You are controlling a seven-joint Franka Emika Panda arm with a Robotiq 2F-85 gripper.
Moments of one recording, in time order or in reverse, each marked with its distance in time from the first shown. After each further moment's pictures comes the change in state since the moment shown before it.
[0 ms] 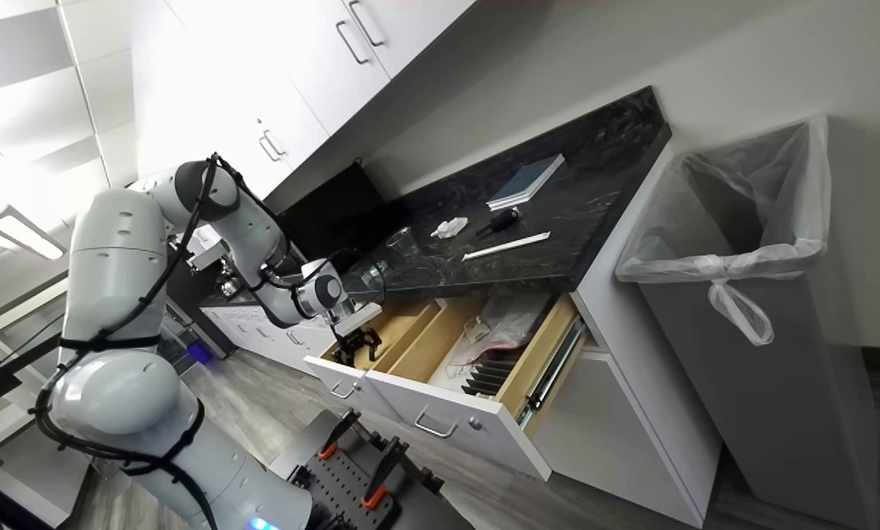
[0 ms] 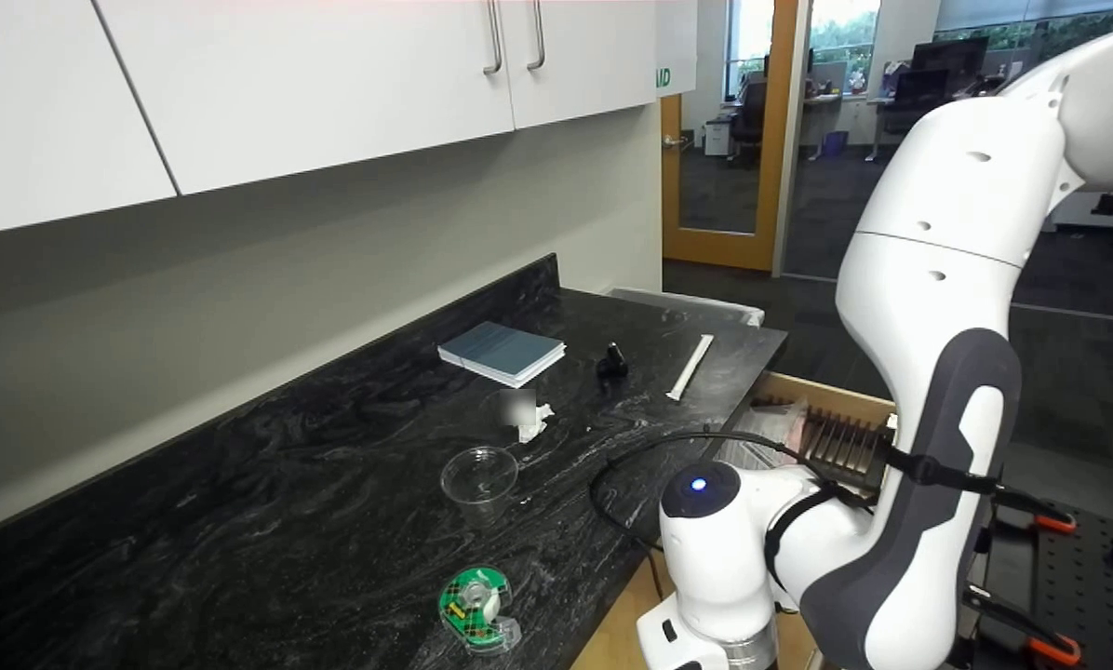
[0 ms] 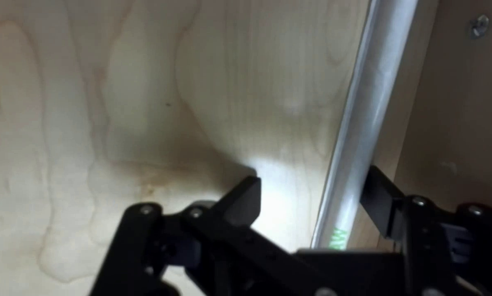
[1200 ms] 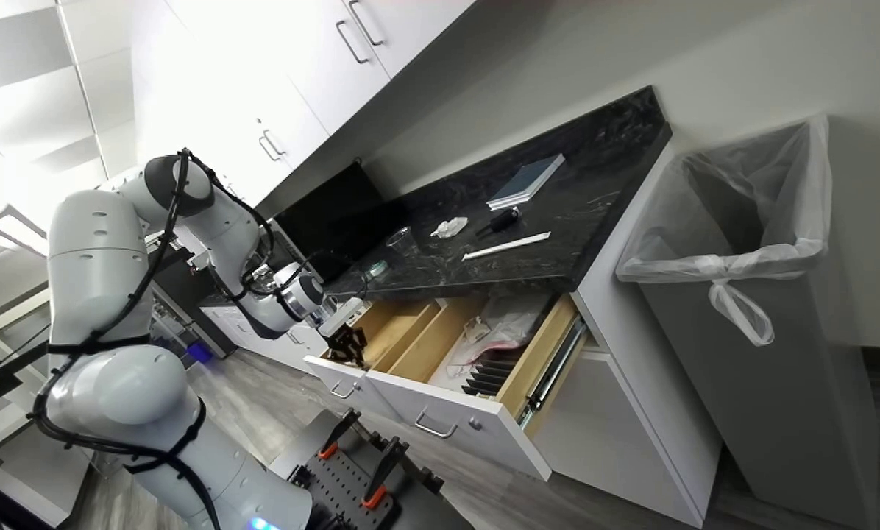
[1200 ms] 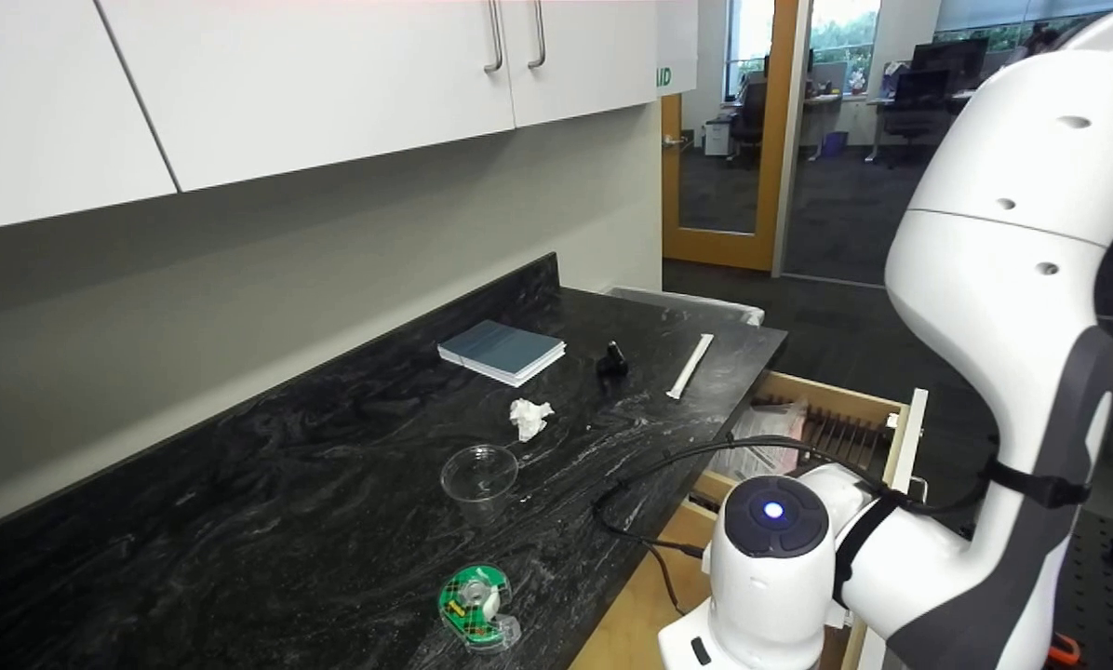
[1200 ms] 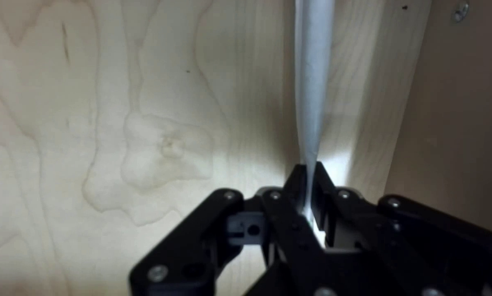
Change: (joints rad) arm 0.121 -0.110 -0.075 -0.095 -0.264 0.111 0.279
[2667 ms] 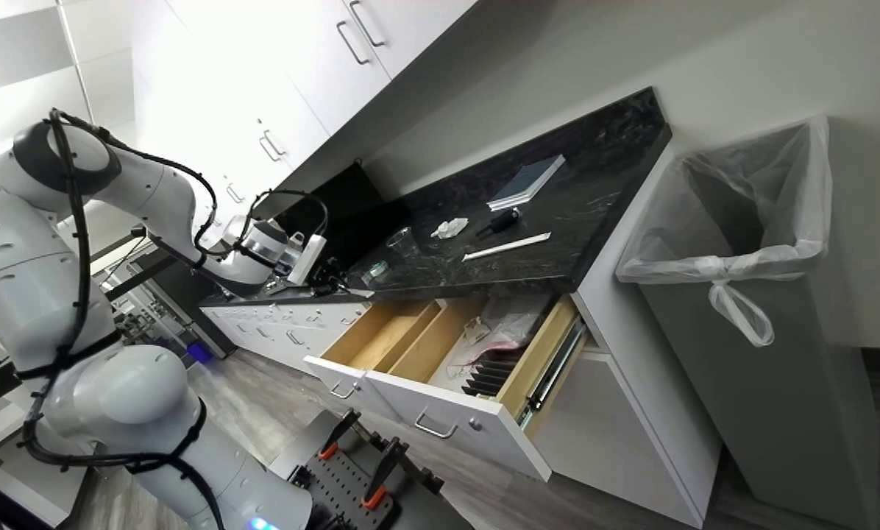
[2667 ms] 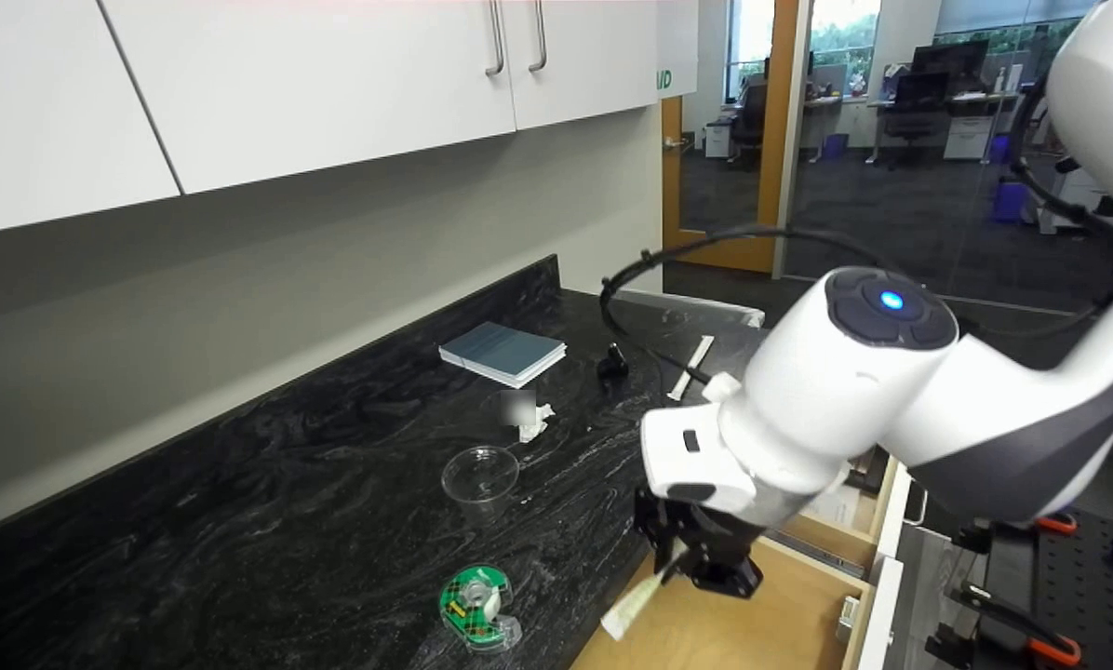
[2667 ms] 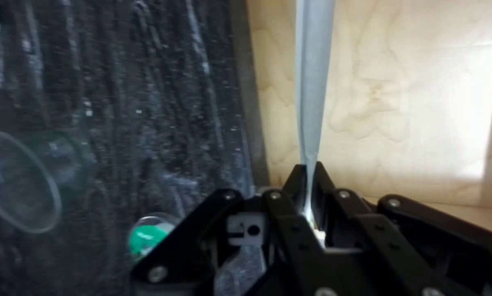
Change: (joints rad) arm 0.008 -0.419 -0.064 -0.074 -0.248 0.005 0.384
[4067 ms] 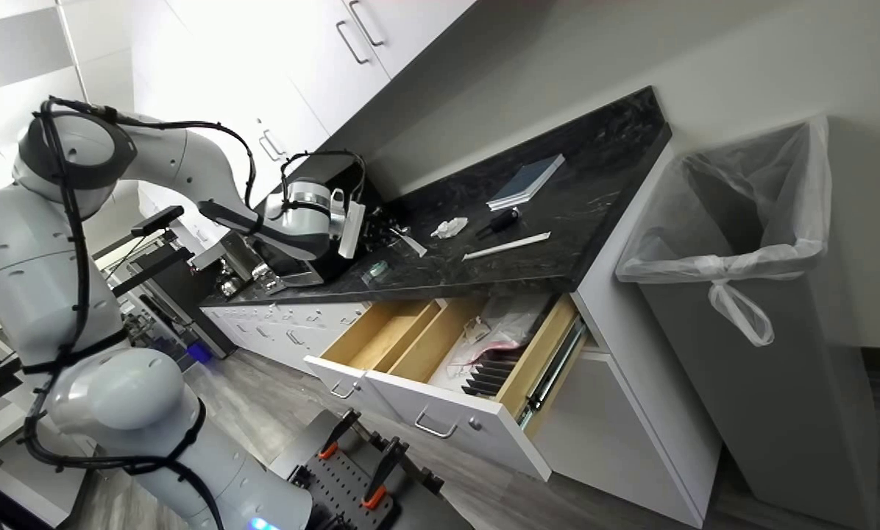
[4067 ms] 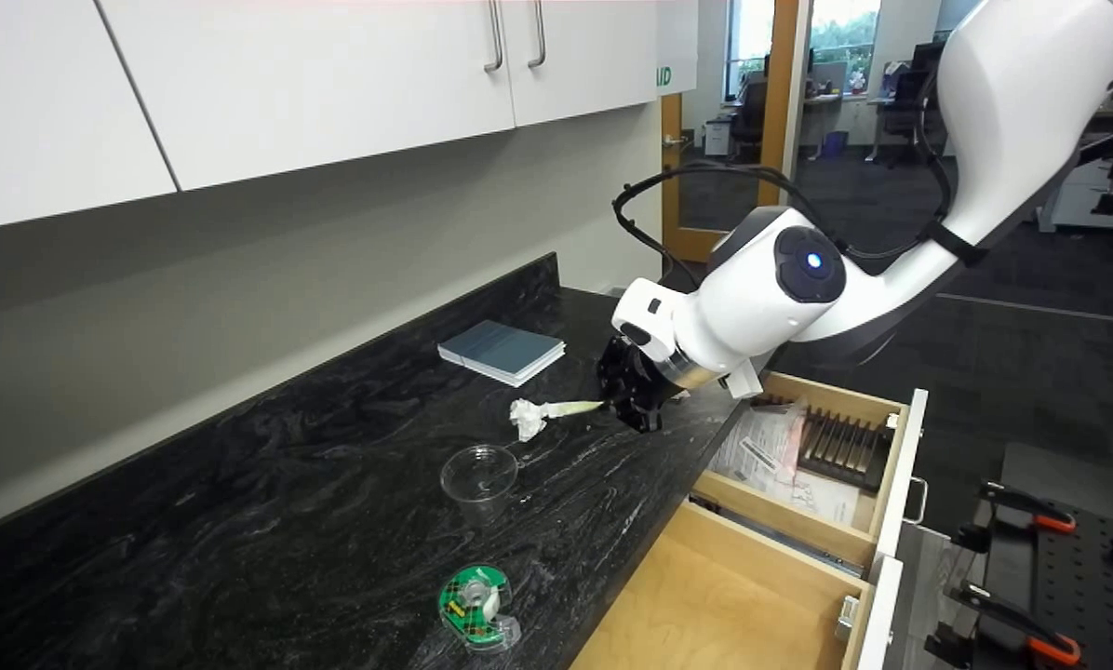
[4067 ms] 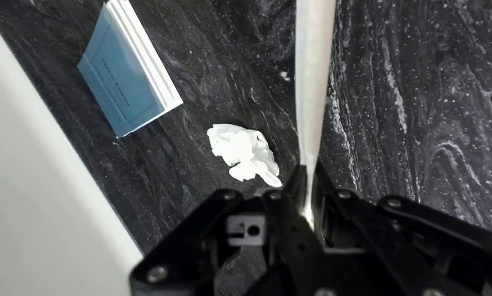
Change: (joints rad) arm -0.072 0.070 -0.266 0.171 -0.726 0.082 0.770
